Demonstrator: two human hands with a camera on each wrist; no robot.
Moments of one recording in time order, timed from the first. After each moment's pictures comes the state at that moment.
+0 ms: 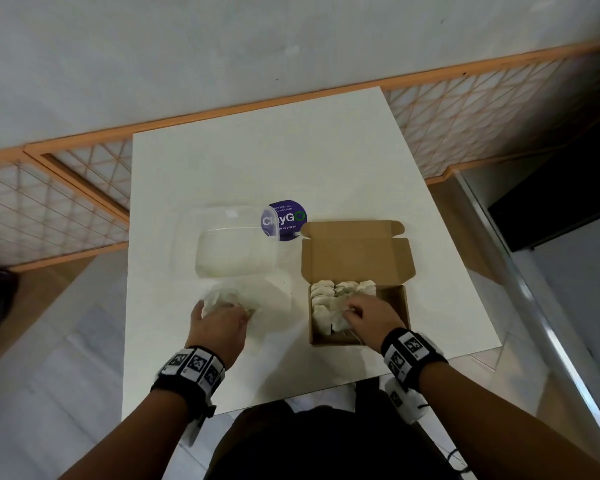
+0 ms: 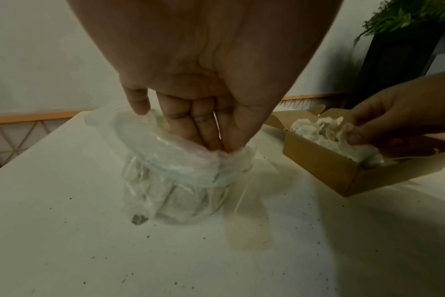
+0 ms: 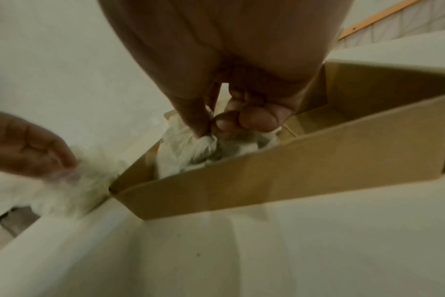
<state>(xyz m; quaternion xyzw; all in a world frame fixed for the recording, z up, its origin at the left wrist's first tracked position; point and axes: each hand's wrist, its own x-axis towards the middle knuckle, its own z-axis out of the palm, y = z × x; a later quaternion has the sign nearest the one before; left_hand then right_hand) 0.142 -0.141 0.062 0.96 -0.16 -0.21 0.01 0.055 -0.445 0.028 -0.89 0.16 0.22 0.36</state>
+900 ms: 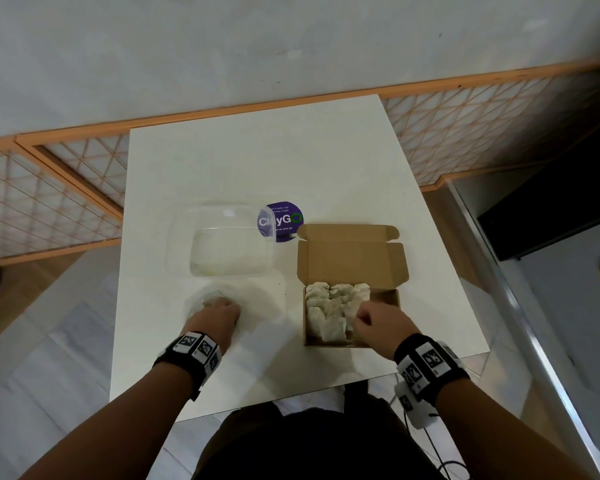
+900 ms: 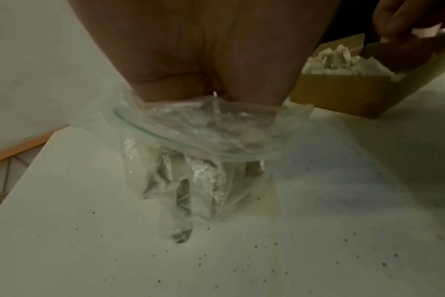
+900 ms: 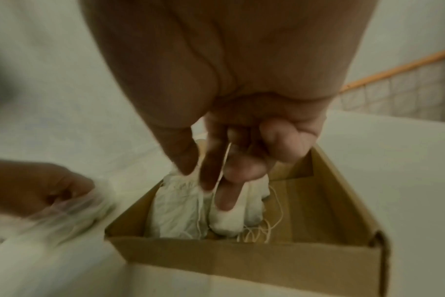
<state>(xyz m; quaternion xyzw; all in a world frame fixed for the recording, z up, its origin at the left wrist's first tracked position) 0.167 -0.131 0.019 0.94 -0.20 -0.27 -0.02 0.040 -0.463 0.059 -0.90 0.18 0.26 0.29</state>
